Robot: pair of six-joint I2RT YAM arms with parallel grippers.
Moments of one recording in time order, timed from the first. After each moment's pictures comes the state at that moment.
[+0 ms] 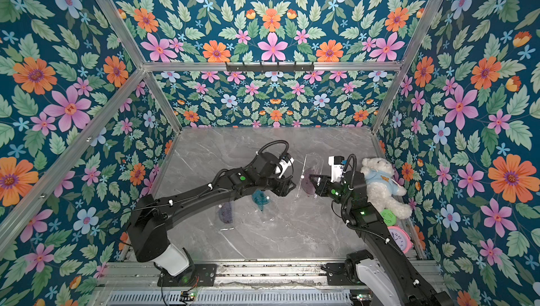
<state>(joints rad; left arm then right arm) -0.97 1.66 1.31 -0.40 0.11 -0.28 0.23 0.84 0.56 -0.04 -0.49 0.63</state>
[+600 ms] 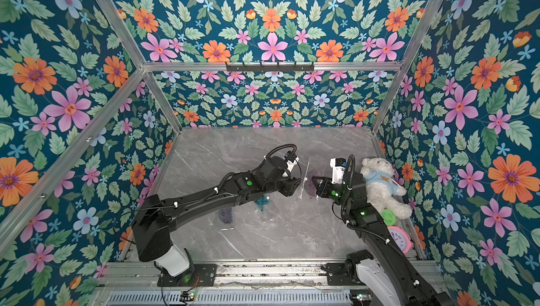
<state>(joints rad) -1.04 1.68 1.34 -0.32 -0.09 -0.30 0.23 0.84 0.55 -0.09 -0.42 0.63</state>
